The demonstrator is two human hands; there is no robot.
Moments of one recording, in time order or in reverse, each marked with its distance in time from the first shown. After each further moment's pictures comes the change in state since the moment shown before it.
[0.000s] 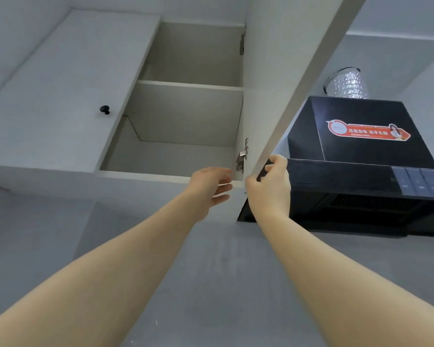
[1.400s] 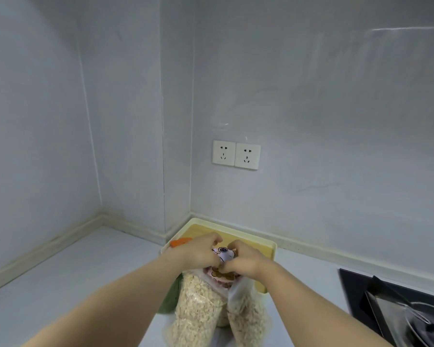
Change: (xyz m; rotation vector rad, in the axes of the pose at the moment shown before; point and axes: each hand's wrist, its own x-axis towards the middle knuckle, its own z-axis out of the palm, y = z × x) left_hand -0.243 -0.362 -0.271 1.108 -0.399 -0.969; right_hand -0.433 0.207 0.150 -0.186 -1.612 0.811
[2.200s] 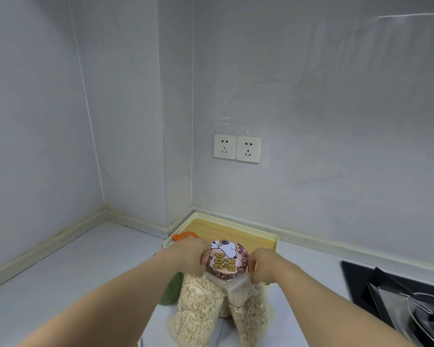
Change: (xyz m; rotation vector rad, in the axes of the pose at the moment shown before) left_hand -0.002 -0.031 0.004 0.394 -0.022 0.113; right_hand -0.005 0.027 -0.008 -0.542 -0.077 -0.016
